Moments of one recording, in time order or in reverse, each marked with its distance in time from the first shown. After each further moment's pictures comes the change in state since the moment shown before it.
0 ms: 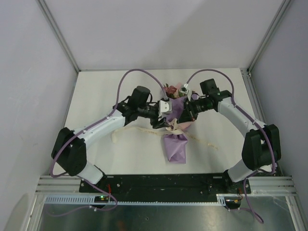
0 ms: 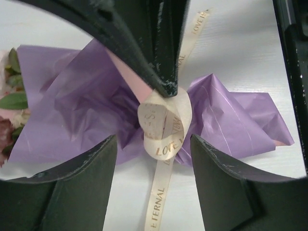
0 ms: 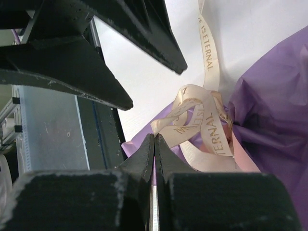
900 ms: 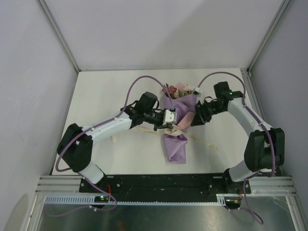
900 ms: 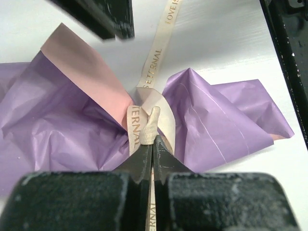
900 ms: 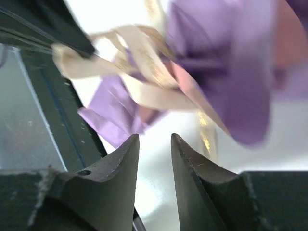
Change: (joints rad) left arm -0.076 0.077 -0.016 0.000 0.021 0.143; right arm -0.113 -0.033 -0.026 -0.165 0.126 -0.185
